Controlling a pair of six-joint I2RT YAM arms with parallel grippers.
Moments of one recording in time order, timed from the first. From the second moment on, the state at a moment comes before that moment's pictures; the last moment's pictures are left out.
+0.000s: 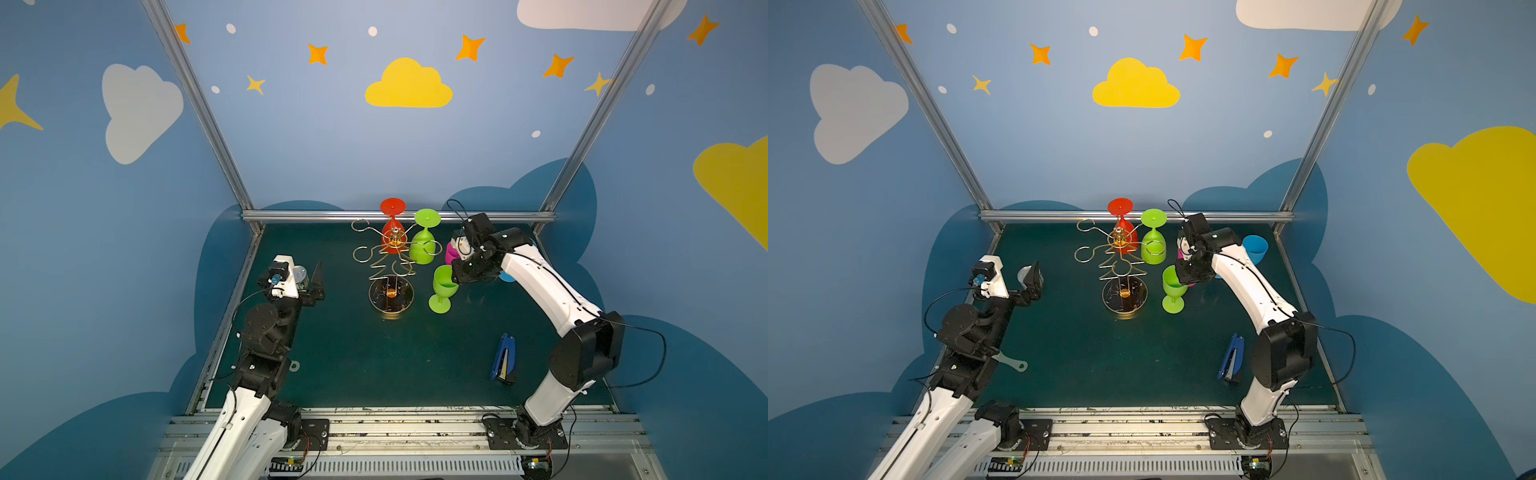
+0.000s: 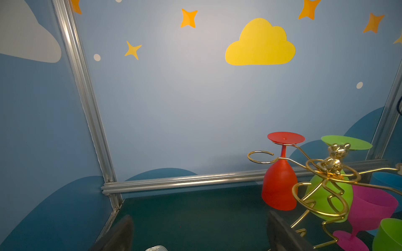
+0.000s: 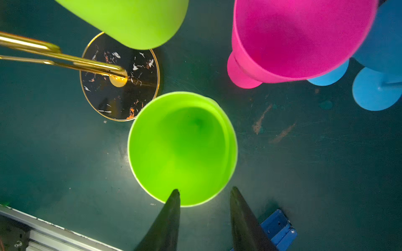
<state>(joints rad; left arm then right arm) -0.24 0.63 0.58 0.19 -0.18 0.04 0.43 1.69 1.66 -1.14 -0.06 0.13</state>
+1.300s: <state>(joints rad) -0.24 0.63 0.58 0.19 -0.19 0.03 0.31 1.54 1.35 -0.07 -0.53 0.57</state>
